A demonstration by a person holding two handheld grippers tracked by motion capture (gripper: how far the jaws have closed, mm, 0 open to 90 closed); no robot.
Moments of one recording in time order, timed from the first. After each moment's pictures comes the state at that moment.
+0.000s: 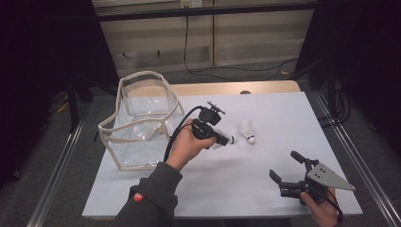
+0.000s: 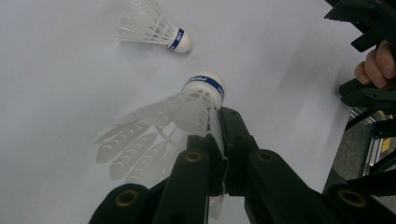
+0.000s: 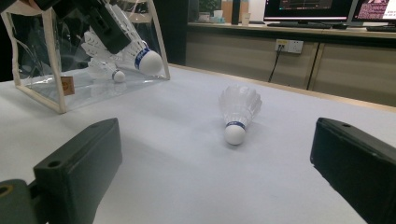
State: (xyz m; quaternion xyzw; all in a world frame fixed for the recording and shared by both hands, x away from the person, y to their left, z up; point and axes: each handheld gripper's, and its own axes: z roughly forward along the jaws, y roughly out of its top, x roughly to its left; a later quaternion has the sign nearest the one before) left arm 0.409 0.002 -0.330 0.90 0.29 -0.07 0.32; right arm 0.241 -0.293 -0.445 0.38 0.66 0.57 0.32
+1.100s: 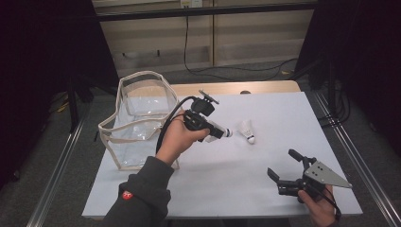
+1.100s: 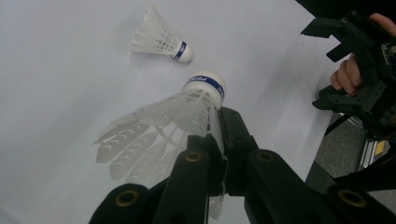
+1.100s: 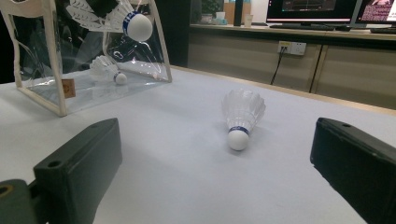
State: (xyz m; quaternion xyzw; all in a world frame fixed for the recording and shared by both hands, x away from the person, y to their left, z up) left arm 0.412 0.018 -0.294 0.90 0.30 -0.07 0.33; right arm 0.246 -0.289 -0.444 0.37 0.66 0.57 0.32
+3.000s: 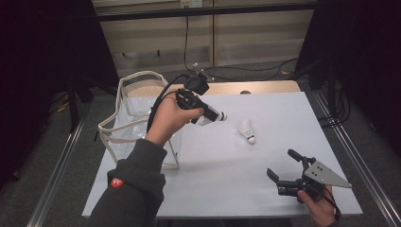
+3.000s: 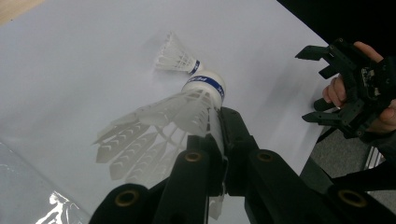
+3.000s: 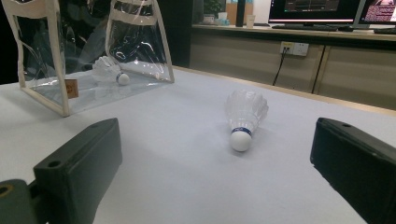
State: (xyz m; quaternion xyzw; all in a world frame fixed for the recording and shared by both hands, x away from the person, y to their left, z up) left arm 0.428 0.027 -0.239 0.90 0.30 -0.05 0.31; right arm 0.246 -0.288 -0.444 0.37 0.65 0.57 0.32
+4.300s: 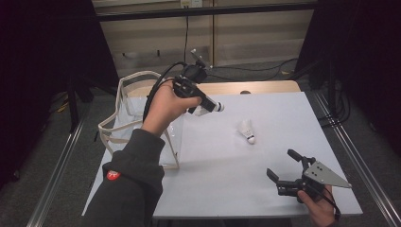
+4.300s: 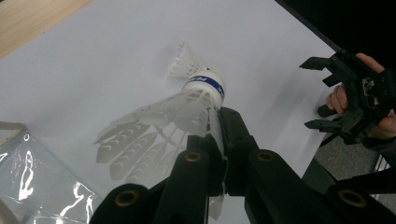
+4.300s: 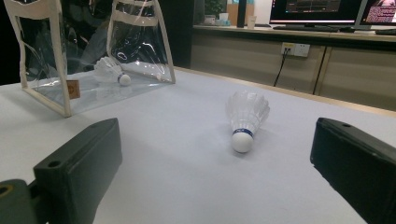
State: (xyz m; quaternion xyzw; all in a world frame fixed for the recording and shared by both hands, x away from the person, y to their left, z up) left arm 0.437 0.030 -0.210 0.90 0.31 -0.03 0.30; right arm 0.246 -0.287 -0.444 0.37 0.66 0.58 0.32
